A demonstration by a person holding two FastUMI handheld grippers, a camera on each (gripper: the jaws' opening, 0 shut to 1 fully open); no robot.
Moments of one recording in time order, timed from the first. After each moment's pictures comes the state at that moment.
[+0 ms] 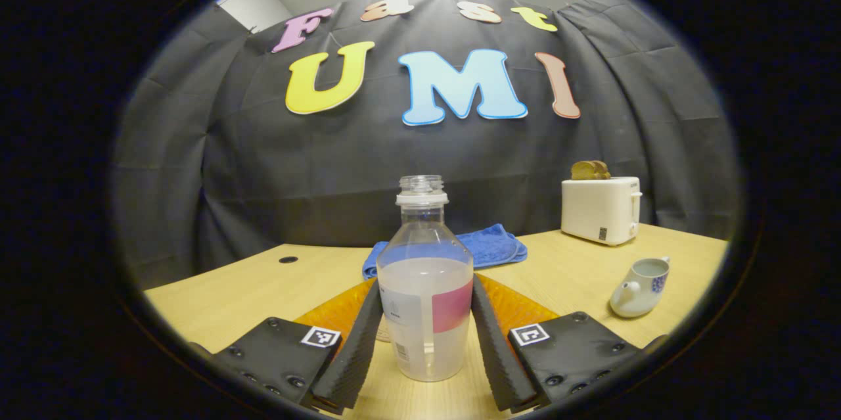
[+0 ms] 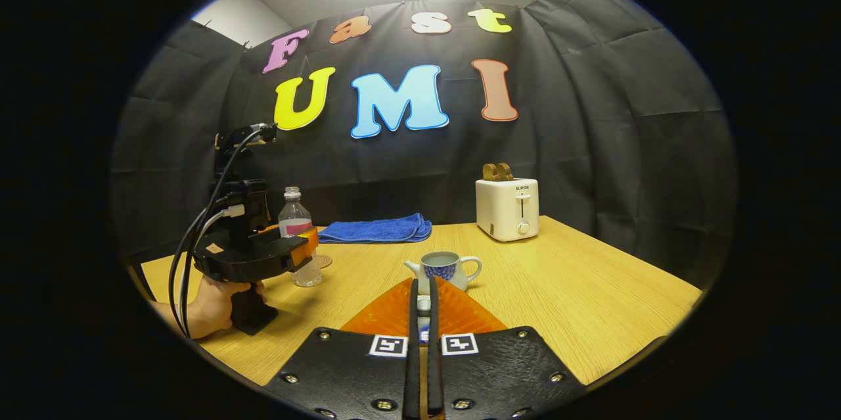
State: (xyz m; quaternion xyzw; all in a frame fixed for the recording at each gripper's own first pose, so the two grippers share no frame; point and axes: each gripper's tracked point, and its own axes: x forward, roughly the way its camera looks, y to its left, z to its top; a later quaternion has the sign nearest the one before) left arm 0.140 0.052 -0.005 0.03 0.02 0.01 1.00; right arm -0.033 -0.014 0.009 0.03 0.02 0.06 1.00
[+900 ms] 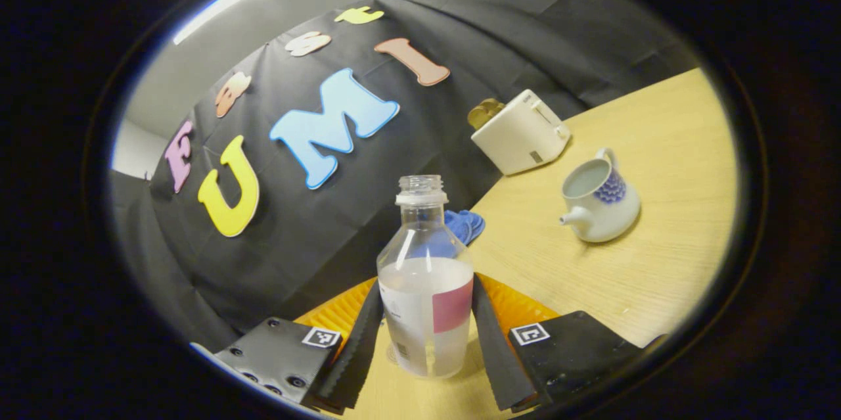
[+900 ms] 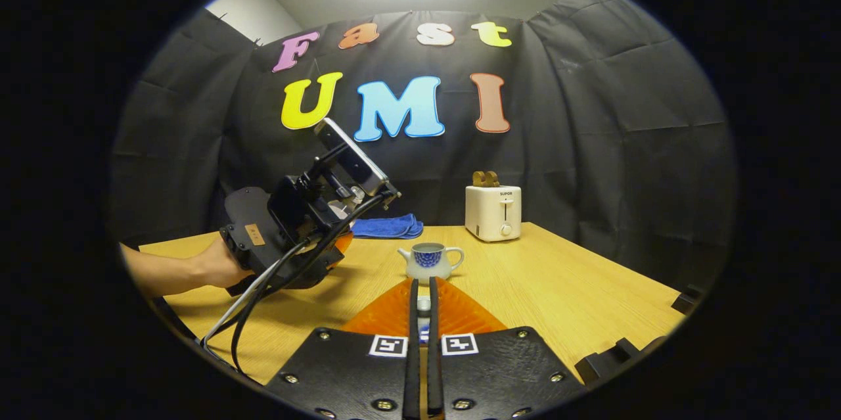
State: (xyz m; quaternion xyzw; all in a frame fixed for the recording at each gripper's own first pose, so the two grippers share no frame) left arm 0.131 -0.040 -0.006 0.38 0.01 -0.07 0.92; right arm -0.089 -0.026 -0.002 0.01 0.01 0.05 1.00
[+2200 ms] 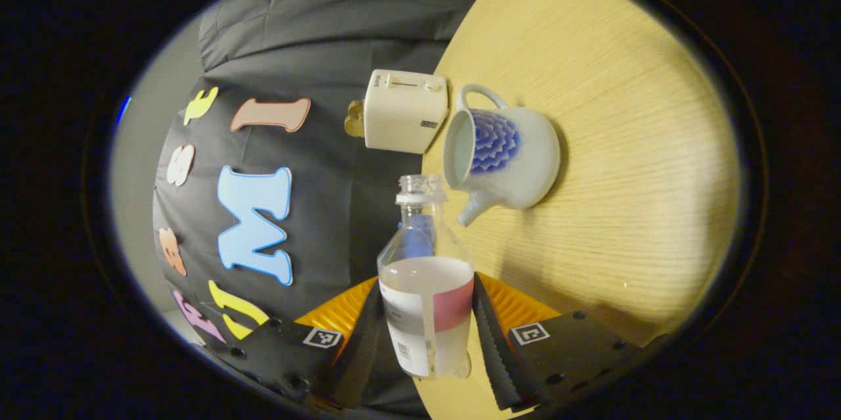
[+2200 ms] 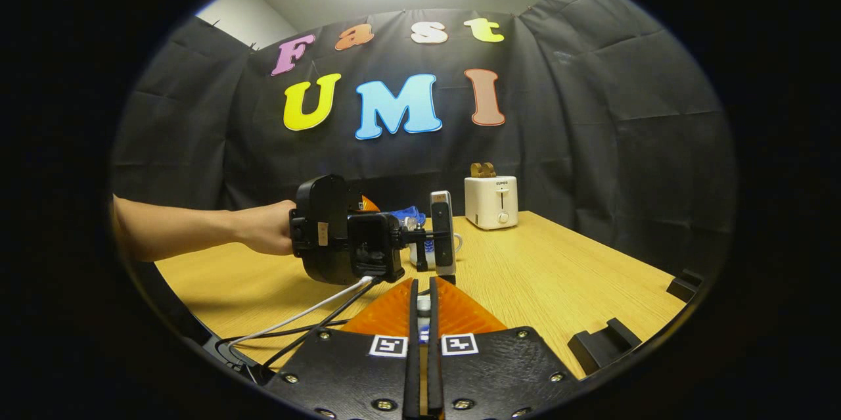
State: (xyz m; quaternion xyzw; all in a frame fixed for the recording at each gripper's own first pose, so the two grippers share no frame) left arm 0.142 -0.108 -0.041 0.67 0.04 -0.14 0.73; right arm -0.126 -0.029 -0.004 0.03 0.02 0.05 1.00
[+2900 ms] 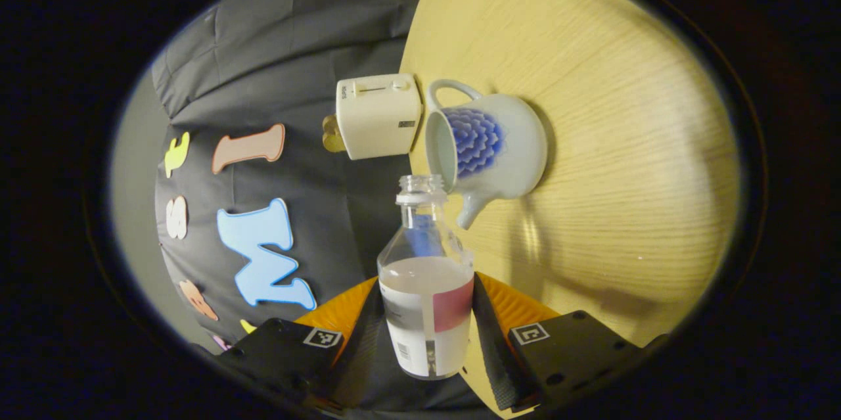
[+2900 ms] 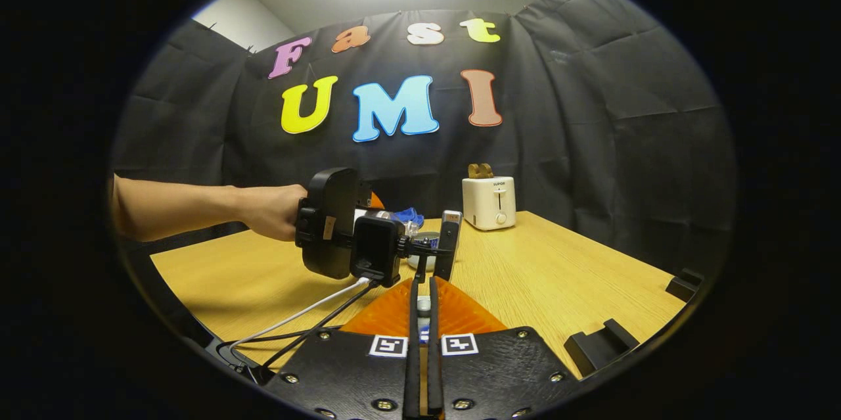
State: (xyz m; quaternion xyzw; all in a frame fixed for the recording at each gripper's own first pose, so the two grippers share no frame) left arm 0.133 -0.113 -0.042 0.76 0.04 -0.13 0.64; right arm -0.126 -0.036 -0.004 0.03 0.02 0.05 1.00
